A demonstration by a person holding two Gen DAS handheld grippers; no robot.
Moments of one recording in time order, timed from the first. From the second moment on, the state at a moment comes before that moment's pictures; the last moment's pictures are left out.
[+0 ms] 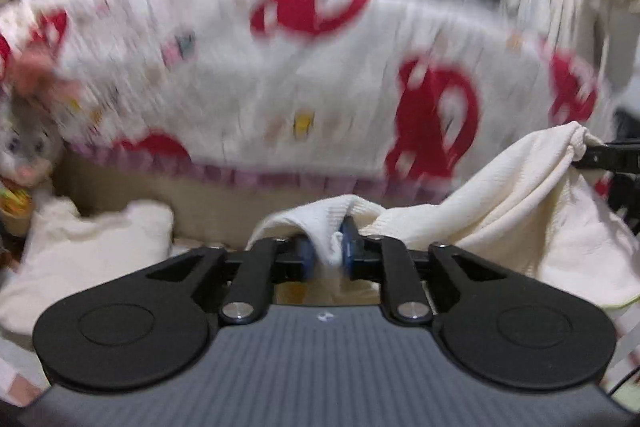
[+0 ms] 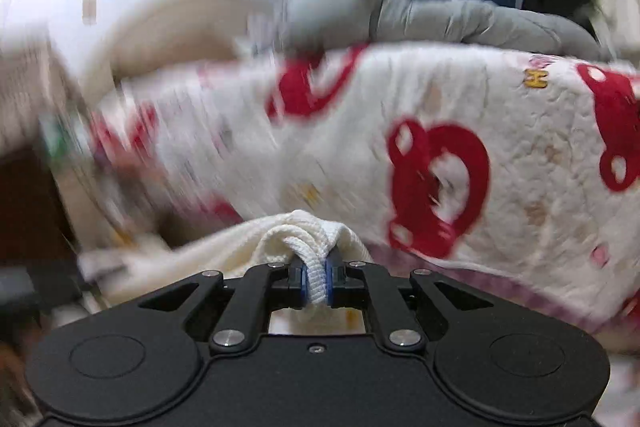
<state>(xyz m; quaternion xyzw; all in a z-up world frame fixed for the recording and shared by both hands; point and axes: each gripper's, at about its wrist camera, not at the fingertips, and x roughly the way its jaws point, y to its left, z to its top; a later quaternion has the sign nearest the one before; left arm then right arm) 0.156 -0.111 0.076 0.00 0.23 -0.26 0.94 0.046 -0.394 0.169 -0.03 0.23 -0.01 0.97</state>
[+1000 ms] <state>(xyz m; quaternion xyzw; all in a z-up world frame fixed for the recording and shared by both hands) 0.144 -0.153 -0.152 0.21 0.40 -0.34 0.82 0.079 -0.451 -0.103 0.01 0.50 0.08 0.86</state>
